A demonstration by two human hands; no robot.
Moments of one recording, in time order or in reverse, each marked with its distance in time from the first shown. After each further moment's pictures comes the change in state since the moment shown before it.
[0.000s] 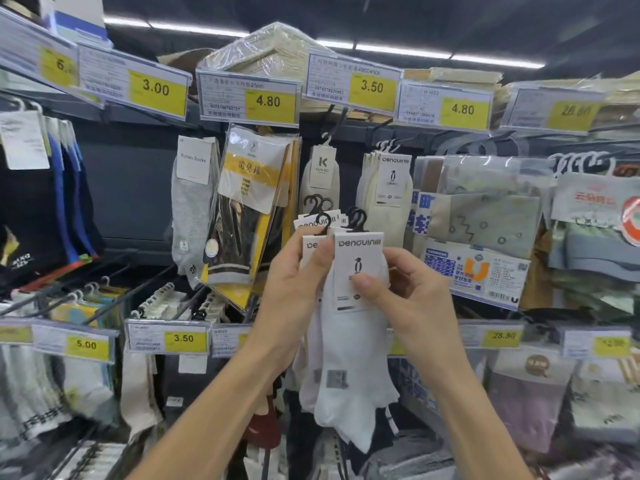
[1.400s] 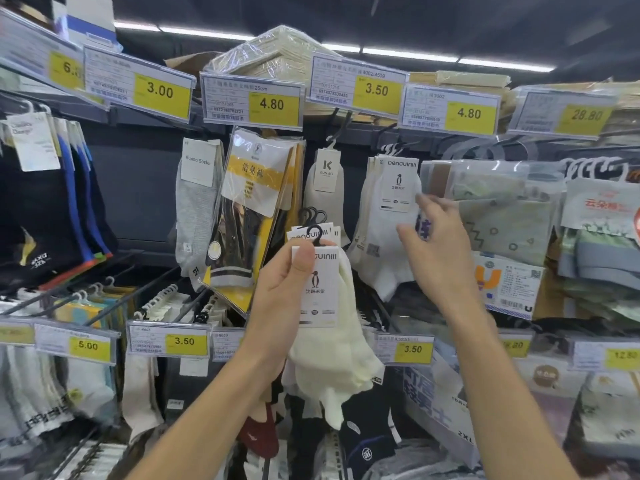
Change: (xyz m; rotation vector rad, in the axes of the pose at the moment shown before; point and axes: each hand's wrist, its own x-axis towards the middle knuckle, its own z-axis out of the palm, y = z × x) left_hand -0.003 -0.006 -0.011 0.062 0.058 -0.019; right_hand 0.079 0.016 -0.033 -0.633 0.225 -0.041
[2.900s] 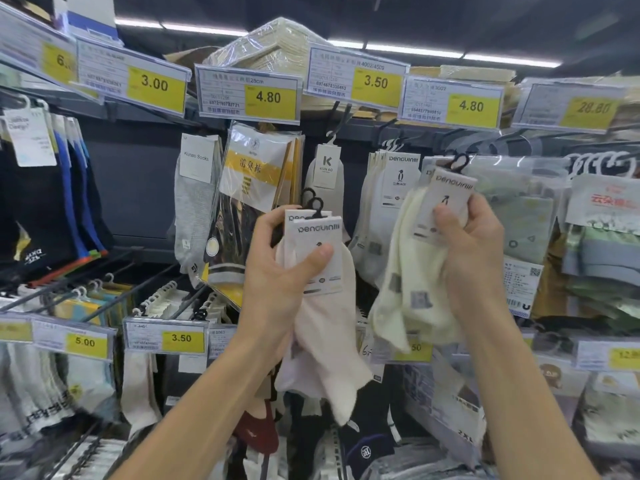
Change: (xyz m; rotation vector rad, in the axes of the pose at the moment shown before) left_hand 0.016 -0.004 -0.001 -0.041 0.137 0.072; right_hand -0.002 0.008 -0.016 0.645 0.118 0.106
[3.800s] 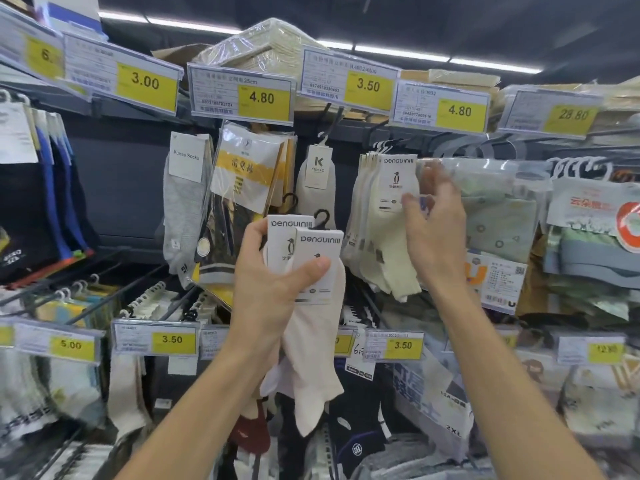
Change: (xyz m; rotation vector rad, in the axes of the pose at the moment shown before) left_hand -0.007 0.001 -0.002 0.021 0.015 0.028; right_hand 0.023 0.004 0.022 -0.525 -0.022 -0.180
